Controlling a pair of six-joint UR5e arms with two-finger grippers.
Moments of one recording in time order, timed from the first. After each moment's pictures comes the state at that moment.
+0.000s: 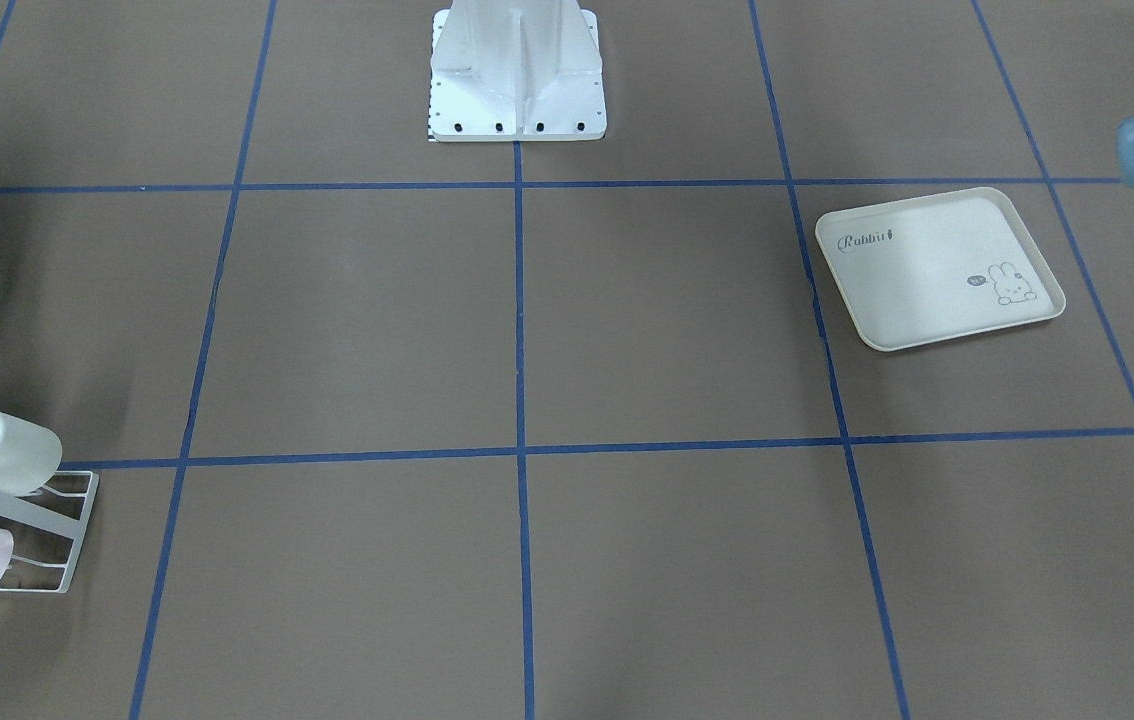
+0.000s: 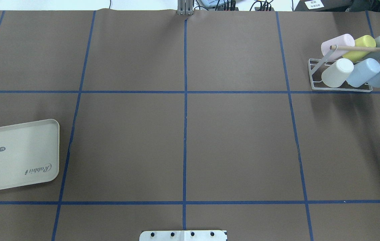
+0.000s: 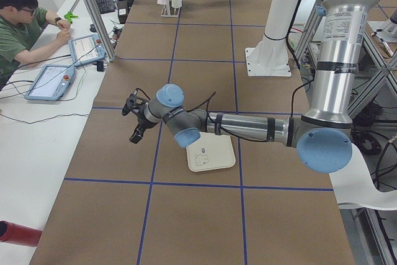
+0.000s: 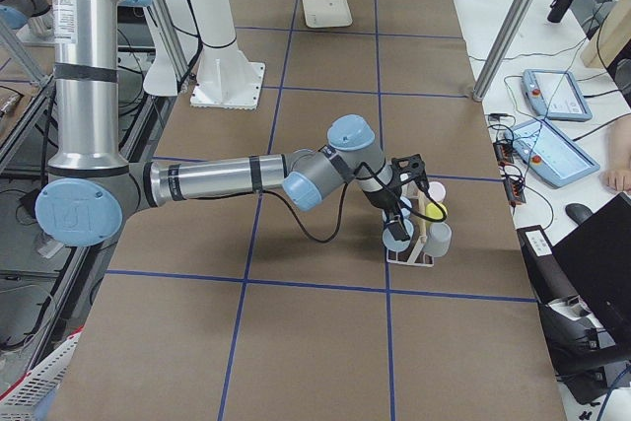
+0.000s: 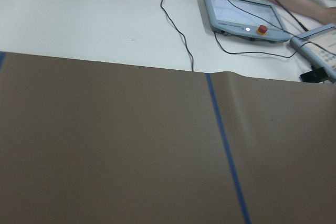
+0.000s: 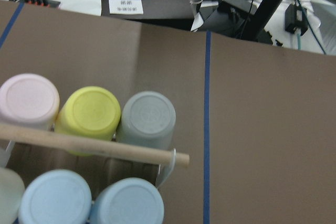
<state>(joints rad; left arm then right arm) -1.33 -1.62 -1.52 -2.45 -2.02 -0.47 1.42 -1.62 1.73 -1.06 2.10 0.39</state>
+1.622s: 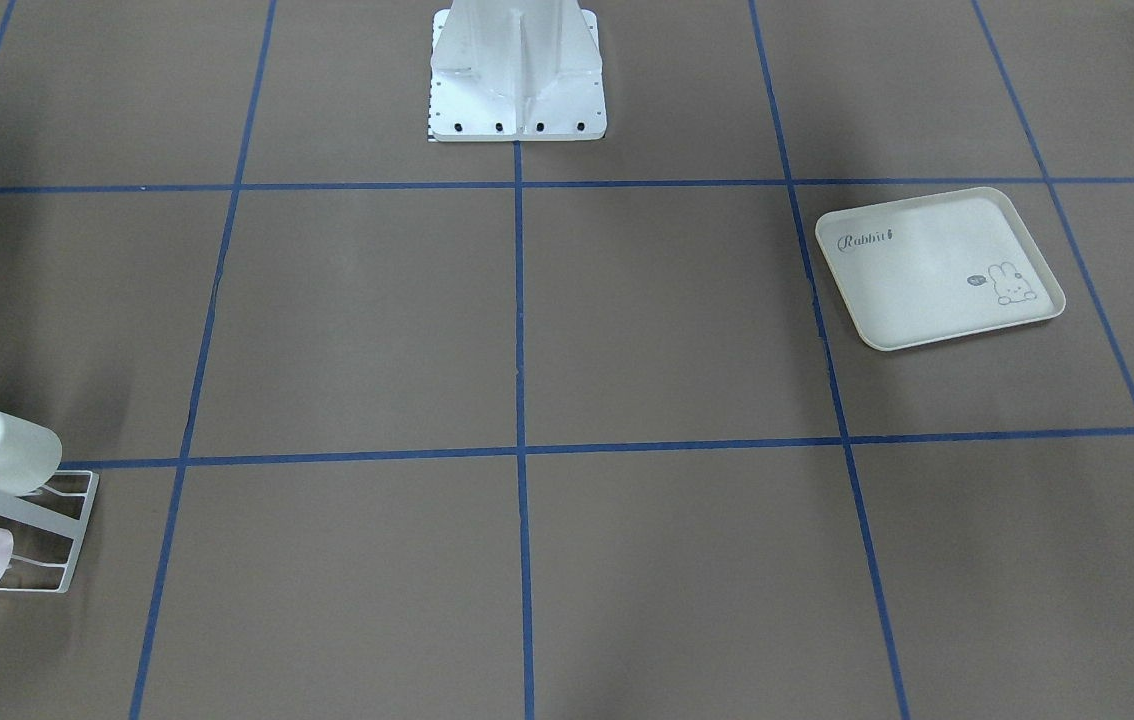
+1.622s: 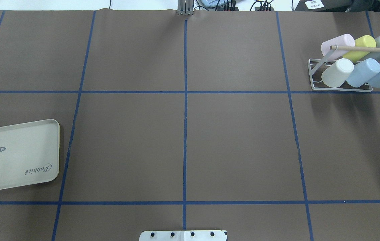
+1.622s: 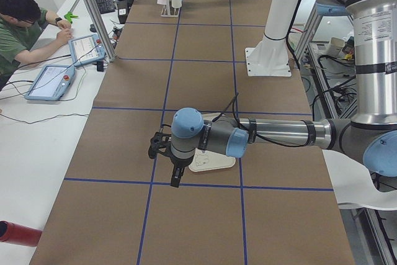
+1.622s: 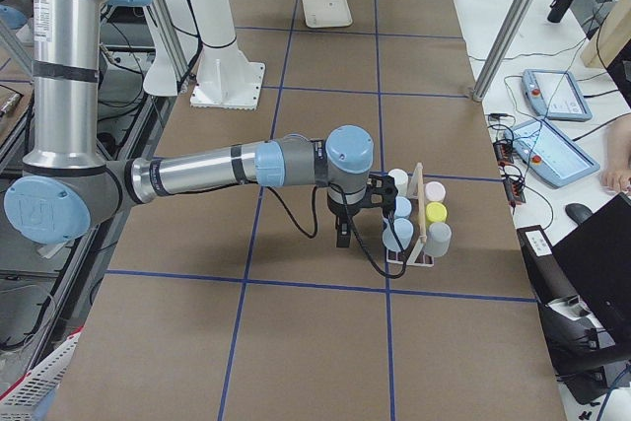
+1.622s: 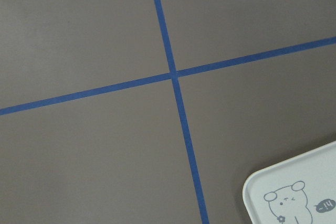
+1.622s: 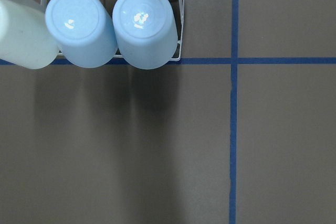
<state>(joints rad) -1.58 -1.41 -1.73 -1.80 -2.32 0.02 1.54 -1.67 1.89 -1.69 2.41 0.10</state>
